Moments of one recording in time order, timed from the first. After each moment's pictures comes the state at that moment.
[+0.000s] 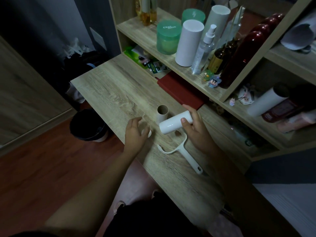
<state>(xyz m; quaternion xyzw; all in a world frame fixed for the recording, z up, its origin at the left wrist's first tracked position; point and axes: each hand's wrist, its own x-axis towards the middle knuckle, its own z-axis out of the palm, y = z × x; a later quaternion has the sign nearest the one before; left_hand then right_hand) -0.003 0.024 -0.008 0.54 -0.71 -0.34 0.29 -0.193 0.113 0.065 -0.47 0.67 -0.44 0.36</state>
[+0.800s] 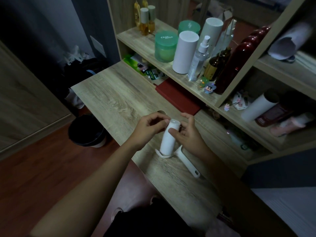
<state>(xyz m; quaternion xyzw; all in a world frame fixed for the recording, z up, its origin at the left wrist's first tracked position) -0.035 0.030 0.084 0.33 -0.59 -0.69 0.28 -0.180 0.114 0.076 -0.42 0.65 -0.45 0.44</state>
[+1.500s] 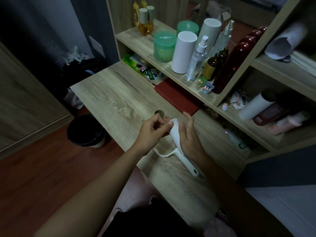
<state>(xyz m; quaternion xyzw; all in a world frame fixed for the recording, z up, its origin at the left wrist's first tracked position) -0.045 0.051 0.078 0.33 -0.55 -0.69 0.33 -0.167 0.126 0.080 -0.44 0.72 -0.42 0.33</state>
